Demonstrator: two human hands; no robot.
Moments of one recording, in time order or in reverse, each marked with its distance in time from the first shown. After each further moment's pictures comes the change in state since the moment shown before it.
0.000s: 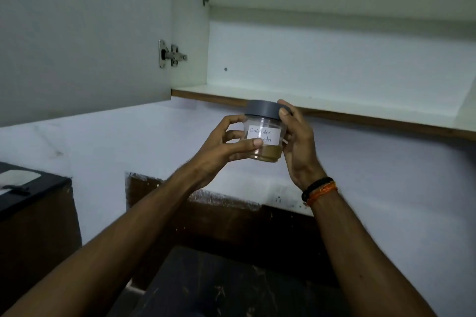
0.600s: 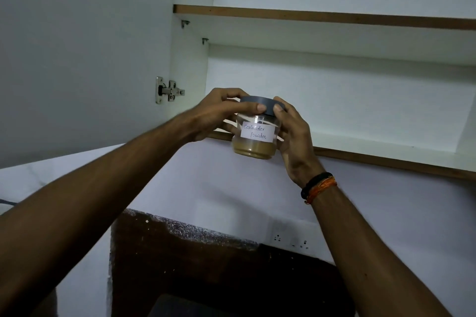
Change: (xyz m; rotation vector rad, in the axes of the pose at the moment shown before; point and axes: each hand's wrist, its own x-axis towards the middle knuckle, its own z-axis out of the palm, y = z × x) left_hand 0.100 0.108 -0.026 0.371 -0.077 0.106; right_hand 0.076 -0.028 0.017 -0.007 -0.039 -0.103
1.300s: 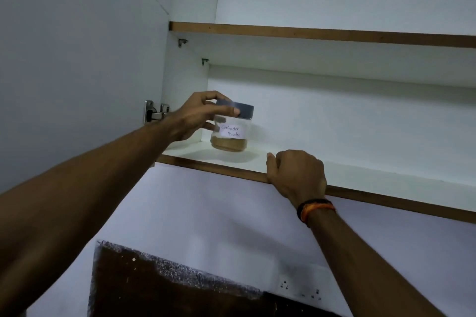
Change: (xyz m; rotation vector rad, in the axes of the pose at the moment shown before) left_hand 0.102 -0.047 -0.079 0.086 0.147 0.034; right_hand 0.075 0.063 -0.017 -1.647 0.156 -0.315
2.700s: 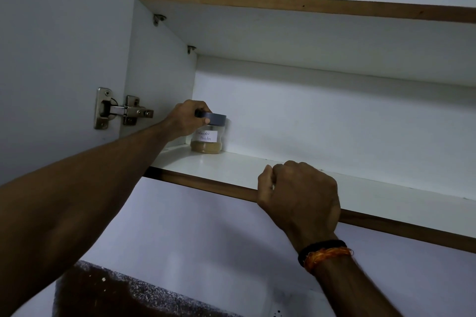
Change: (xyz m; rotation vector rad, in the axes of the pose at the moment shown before) left_hand 0.097 -0.103 -0.007 0.590 0.170 0.045; right_hand -0.007 -0.001 0.015 -0.051 0.294 -0.072
